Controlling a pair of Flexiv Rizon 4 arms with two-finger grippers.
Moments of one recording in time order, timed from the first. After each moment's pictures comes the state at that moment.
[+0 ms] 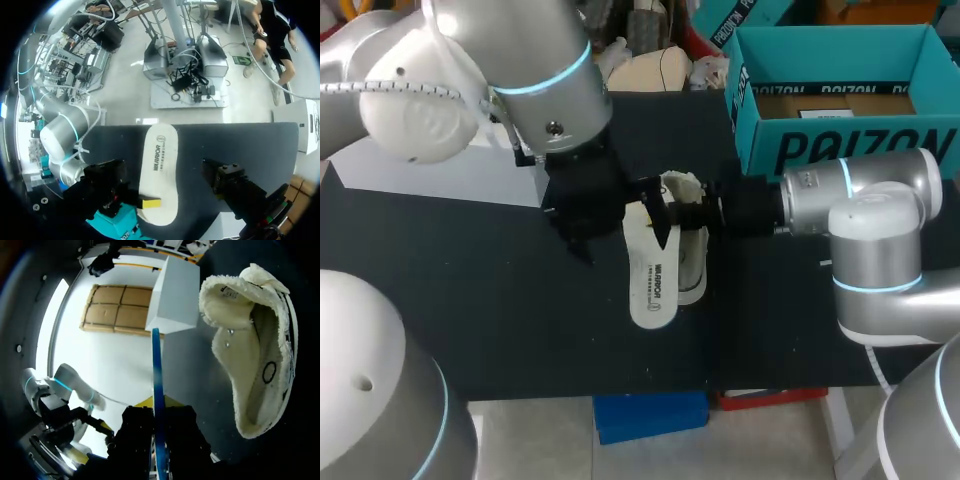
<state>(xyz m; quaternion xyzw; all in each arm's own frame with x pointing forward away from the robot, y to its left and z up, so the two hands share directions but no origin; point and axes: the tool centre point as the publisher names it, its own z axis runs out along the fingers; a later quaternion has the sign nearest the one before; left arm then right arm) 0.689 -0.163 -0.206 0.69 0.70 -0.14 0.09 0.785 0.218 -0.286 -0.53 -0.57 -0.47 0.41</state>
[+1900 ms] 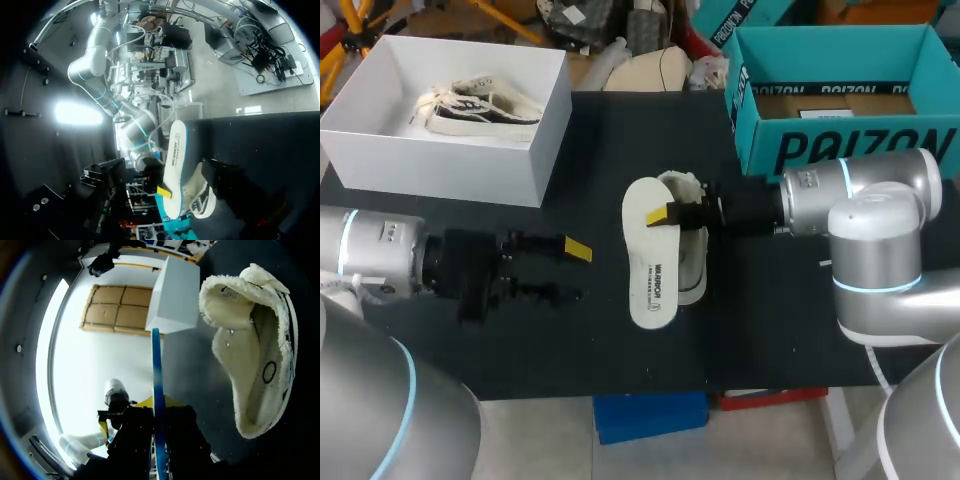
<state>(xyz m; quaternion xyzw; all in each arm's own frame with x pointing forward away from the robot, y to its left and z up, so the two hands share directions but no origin) 0.684 -0.105 -0.246 0.55 0.54 -0.43 0.47 0.785 0.218 -0.286 -0.53 -0.57 -0.47 0.41</state>
